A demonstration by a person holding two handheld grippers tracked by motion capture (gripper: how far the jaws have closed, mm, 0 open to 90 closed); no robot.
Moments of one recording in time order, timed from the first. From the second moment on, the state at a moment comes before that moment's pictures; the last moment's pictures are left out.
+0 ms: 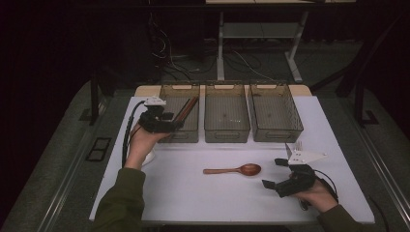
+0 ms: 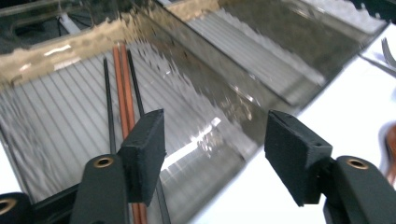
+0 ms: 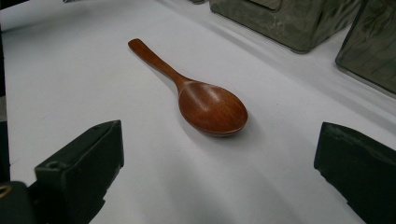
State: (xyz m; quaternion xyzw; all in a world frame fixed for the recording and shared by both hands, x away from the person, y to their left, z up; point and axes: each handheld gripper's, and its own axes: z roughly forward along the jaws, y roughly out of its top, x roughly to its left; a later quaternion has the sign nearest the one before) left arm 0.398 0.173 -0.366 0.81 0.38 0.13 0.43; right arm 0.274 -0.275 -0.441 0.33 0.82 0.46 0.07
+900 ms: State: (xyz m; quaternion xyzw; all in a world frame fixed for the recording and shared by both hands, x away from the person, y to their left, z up) left arm 0.307 0.200 -0.400 0.81 0.38 0.17 0.41; right arm 0.275 -0.278 -0.440 0.34 0.82 0.46 0.08
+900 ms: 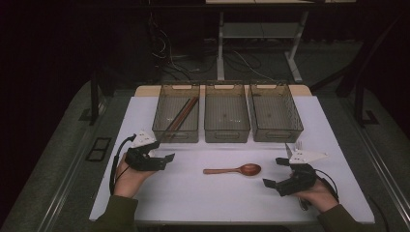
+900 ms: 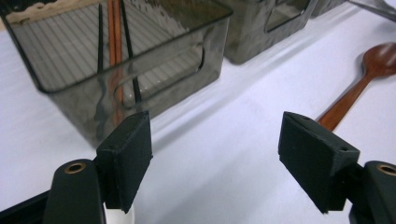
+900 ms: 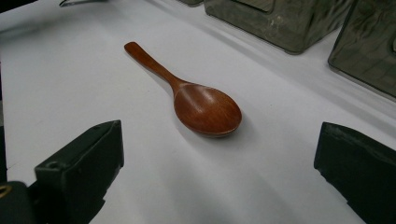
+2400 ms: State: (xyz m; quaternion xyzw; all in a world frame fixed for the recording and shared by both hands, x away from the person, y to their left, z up) left arm 0.334 0.252 -0.442 0.82 0.45 0.16 0.33; right arm 0.272 -0.278 -0.441 0.33 0.82 0.46 0.08
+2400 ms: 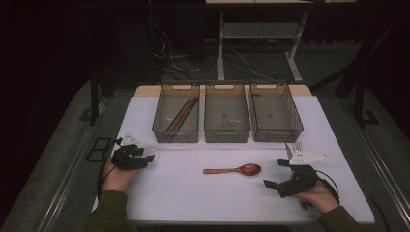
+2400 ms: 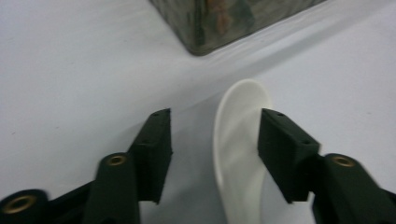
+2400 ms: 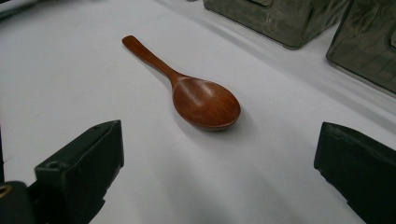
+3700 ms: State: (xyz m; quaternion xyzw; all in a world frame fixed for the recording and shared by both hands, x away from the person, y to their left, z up) left arm 0.345 0.162 -0.376 0.85 0.33 0.12 0.39; right arm 0.272 -0.279 -0.440 0.33 0.82 0.46 0.08
